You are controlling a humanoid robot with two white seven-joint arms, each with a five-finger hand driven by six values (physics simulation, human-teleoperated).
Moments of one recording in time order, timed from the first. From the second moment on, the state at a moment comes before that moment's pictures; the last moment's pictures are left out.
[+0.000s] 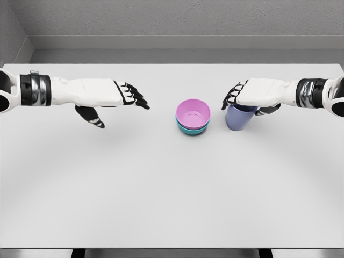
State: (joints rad) left arm -0.92 0.80 -0.91 -1.46 -0.17 -0.61 -0.61; right arm -0.82 -0.74 0.75 -1.37 0.54 -0.61 0.61
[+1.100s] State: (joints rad) left arm -0.92 0.80 -0.91 -1.46 -0.17 -0.61 -0.61; right arm -0.81 -0.73 0.63 -1.37 0.52 -0.61 0.61
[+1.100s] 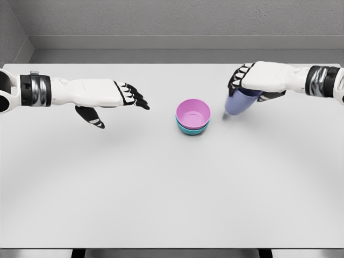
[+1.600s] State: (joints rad) left arm -0.92 0.80 -0.91 -1.46 -0.17 -0.61 -0.61; right arm -0.81 -0.73 0.64 -1.54 0.46 -0.62 0.61
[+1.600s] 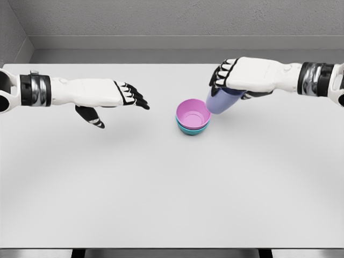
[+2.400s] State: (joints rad) left arm -0.92 0.80 -0.91 -1.46 -0.17 -0.61 -0.61; right arm -0.82 -0.72 0.66 -1.66 0.43 -0.61 0.61
